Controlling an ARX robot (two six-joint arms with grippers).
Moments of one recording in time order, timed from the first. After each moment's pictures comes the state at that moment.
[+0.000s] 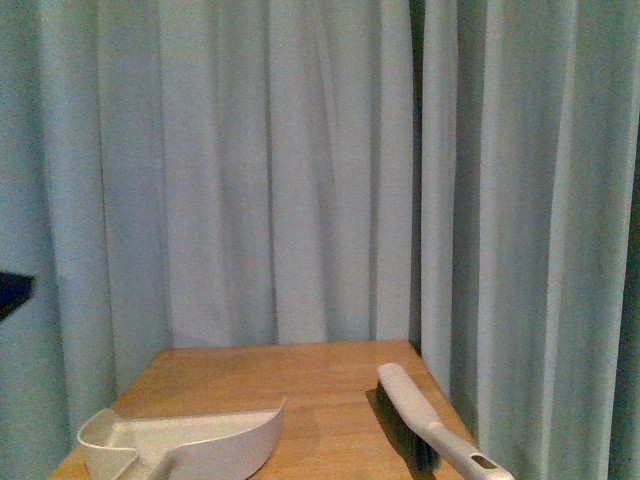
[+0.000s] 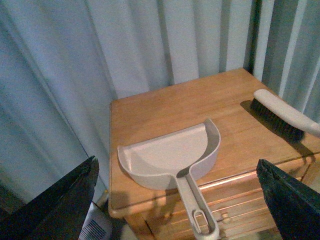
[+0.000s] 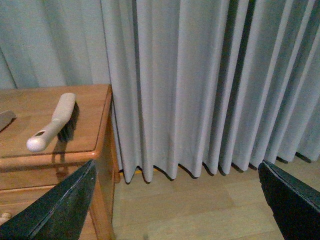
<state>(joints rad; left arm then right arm) -0.33 1.03 0.72 0.13 -0.14 0.22 0.00 0.00 0.02 0.00 0.00 0.00</state>
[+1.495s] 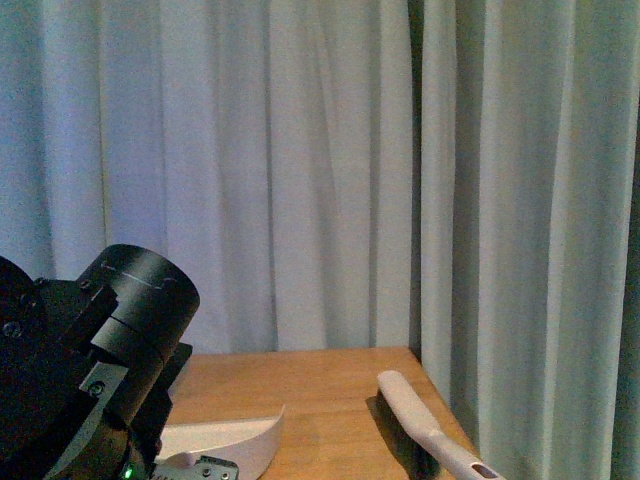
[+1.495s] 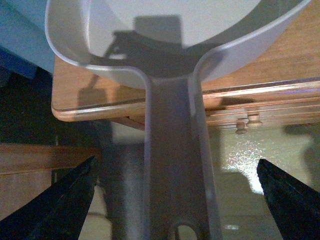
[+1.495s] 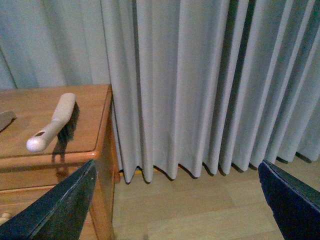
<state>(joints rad) -0.37 1.79 1.09 -0.19 -0.37 -0.10 0.00 0.00 0.02 0.00 0.00 0.00</state>
